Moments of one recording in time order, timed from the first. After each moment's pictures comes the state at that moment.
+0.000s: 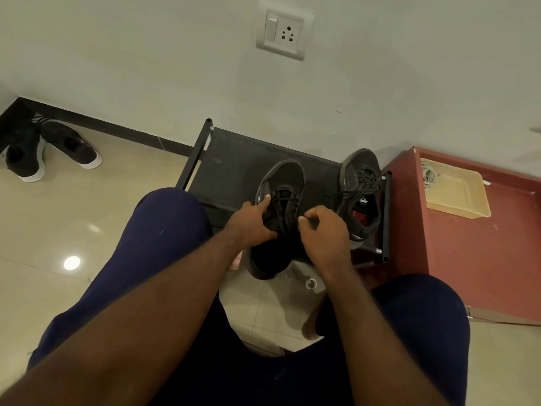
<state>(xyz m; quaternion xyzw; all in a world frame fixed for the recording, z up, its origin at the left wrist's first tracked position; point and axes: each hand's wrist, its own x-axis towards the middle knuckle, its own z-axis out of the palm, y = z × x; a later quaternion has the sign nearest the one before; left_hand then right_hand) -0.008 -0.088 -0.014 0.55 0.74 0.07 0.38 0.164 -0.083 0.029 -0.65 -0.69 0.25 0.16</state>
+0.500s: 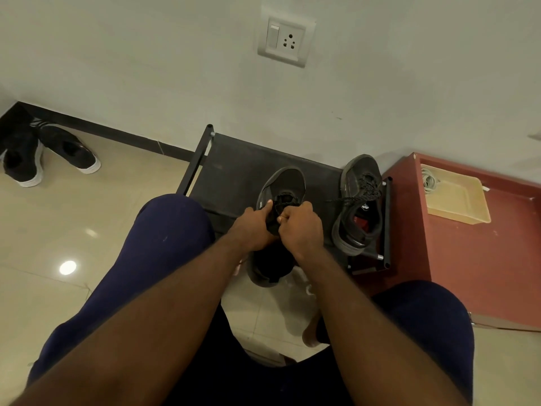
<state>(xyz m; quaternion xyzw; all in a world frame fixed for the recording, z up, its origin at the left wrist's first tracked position) -0.010 -0.080 -0.022 0.56 0.73 0.06 0.38 0.111 -0.057 0.018 -0.64 -0.74 0.21 -0.01</state>
